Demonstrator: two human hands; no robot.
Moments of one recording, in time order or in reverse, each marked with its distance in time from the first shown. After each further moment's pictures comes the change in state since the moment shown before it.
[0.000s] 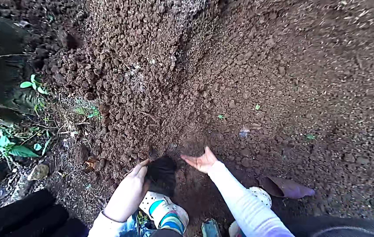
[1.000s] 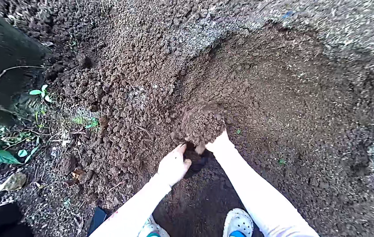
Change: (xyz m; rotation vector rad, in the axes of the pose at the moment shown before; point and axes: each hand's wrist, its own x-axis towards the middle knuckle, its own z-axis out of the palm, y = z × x) left_hand 0.099 0.136 -0.021 -0.304 -0.166 -0.072; right_hand -0.102 -0.091 0.090 -0.124 -0.319 -0.628
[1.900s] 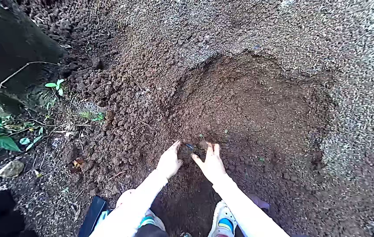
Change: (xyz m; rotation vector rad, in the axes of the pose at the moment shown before) left_hand -0.040 -0.021 0.019 -0.028 0.099 0.118; right_hand -0.127 0.036 -0.002 -1.850 0.196 -0.237
